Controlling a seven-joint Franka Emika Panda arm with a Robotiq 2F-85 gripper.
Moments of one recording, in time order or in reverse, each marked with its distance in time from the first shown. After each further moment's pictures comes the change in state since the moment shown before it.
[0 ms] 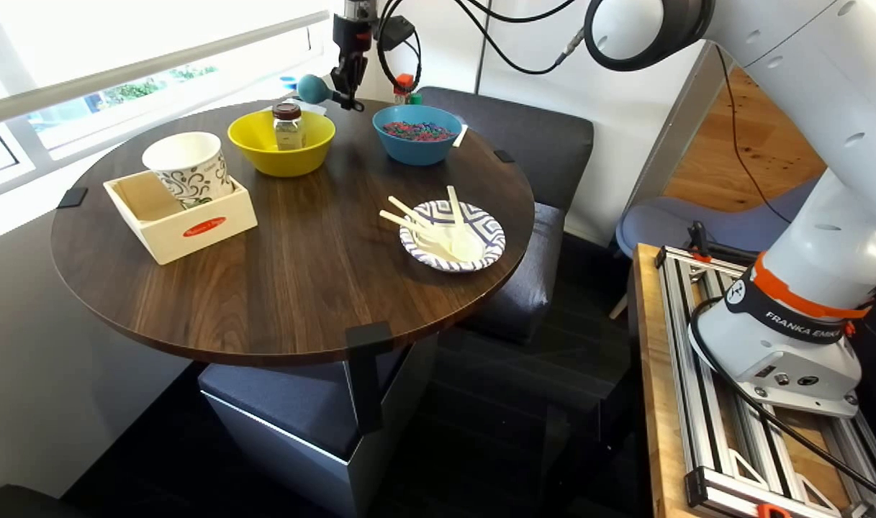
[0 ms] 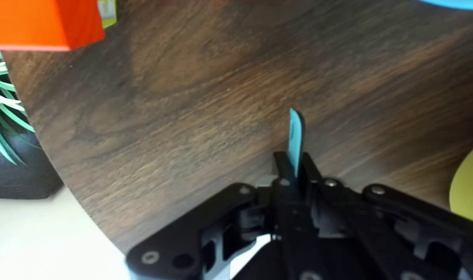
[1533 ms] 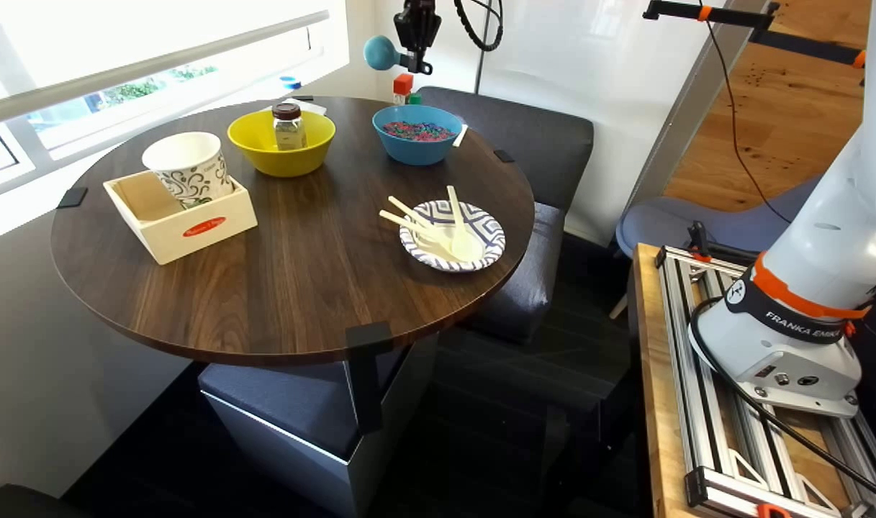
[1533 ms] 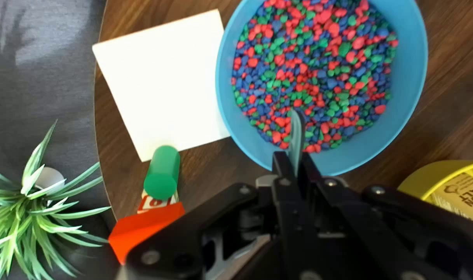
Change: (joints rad) arm -0.041 -0.583 -0.064 -0.710 0.080 -0.048 0.149
